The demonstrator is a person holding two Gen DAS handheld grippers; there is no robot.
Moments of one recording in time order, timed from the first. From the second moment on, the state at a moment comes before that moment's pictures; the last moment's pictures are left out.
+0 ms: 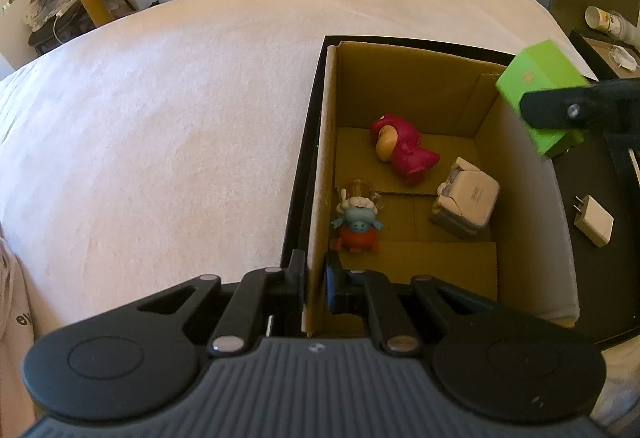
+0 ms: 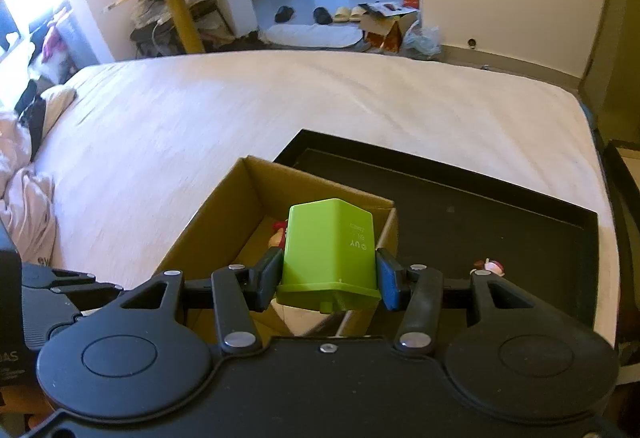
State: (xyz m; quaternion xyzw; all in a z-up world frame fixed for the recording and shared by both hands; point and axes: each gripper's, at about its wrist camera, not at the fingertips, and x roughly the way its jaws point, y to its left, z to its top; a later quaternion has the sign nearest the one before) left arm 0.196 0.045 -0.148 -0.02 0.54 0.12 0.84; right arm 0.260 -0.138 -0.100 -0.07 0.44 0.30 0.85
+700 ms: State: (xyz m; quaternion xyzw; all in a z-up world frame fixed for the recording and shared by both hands) left arm 0.195 0.049 -0.147 -0.03 0.53 0.11 0.84; right arm 0.260 -0.091 -0.123 -0.17 0.45 0.29 0.83
